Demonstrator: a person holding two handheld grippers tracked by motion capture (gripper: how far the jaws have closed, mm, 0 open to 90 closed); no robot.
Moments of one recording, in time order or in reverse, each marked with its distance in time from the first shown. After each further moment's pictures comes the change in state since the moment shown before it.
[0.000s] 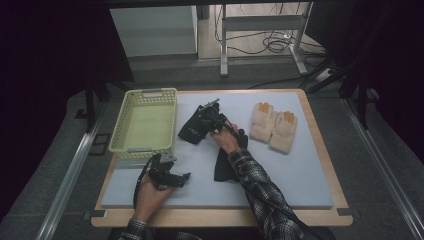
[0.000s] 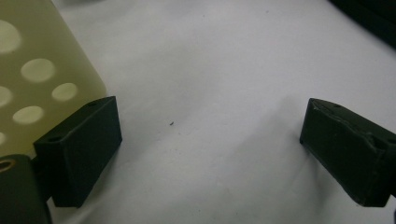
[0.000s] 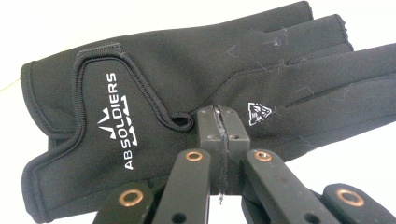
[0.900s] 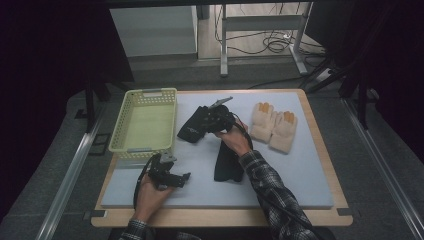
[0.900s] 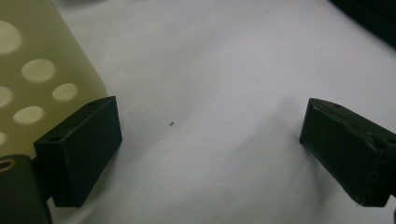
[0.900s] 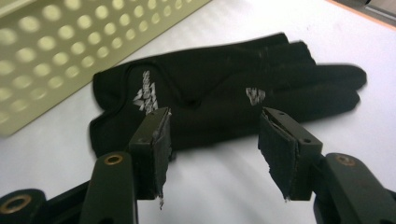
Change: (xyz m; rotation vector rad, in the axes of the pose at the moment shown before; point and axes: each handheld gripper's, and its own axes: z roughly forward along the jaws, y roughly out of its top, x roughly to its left) left arm 0.000 0.000 0.000 -0.001 0.002 0.001; right arm -0.007 -0.007 -0.041 -0.099 0.071 0.025
